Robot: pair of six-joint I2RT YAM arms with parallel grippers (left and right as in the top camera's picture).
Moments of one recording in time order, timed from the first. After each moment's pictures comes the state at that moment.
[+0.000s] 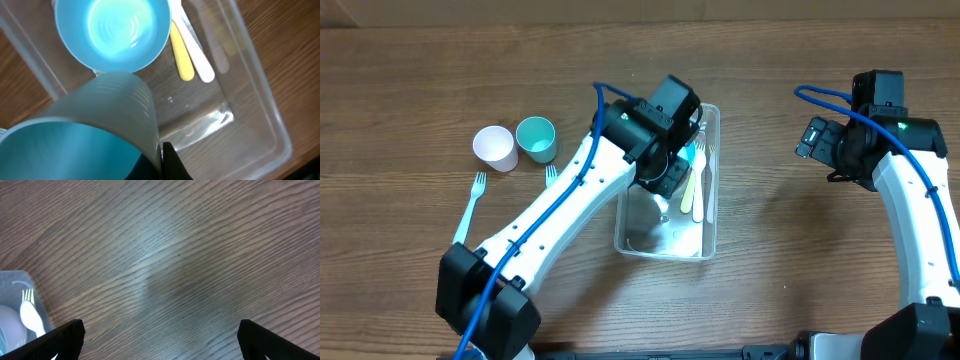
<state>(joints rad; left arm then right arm) -0.67 1.82 1.70 -1.18 0.05 -0.10 -0.11 1.52 1.32 -1.02 0.10 0.40</state>
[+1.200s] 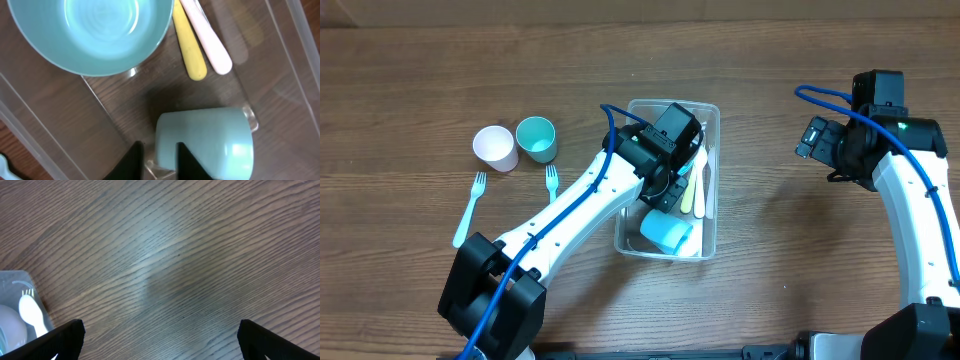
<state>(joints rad) -0.70 1.82 1.50 -1.00 0.02 -0.08 -0.11 1.52 1.32 -1.02 0.10 0.40</state>
